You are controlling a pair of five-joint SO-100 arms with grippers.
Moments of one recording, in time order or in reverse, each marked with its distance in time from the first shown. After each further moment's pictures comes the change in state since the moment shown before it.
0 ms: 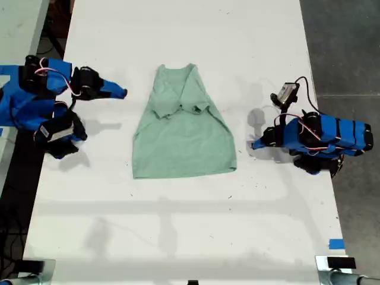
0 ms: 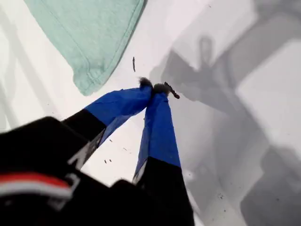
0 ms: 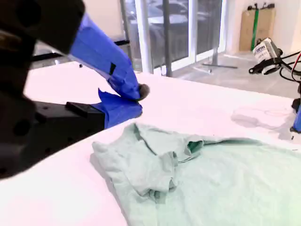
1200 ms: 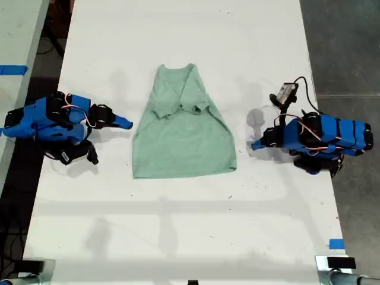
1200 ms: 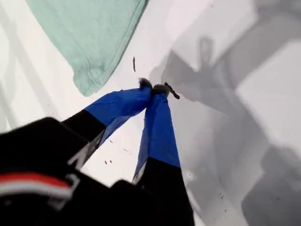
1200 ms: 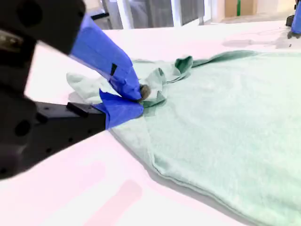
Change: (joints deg) arm 0 3.5 25.8 39.1 -3.8 1.5; arm 1 0.4 0.0 0.3 -0.1 0.4
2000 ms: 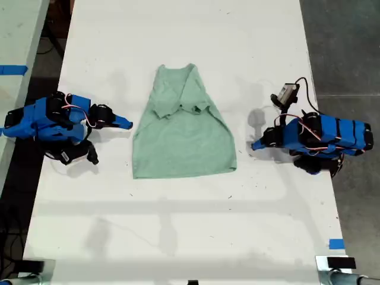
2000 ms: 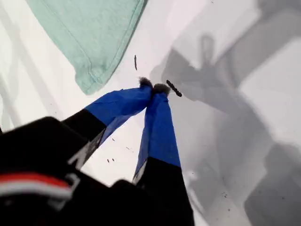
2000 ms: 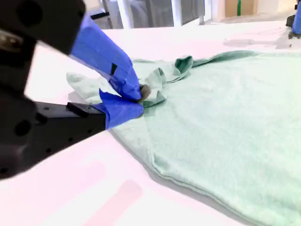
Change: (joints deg) arm 0 0.0 0.0 0.0 0.0 -0.1; arm 1 -1.1 0.0 0.0 0.1 1.1
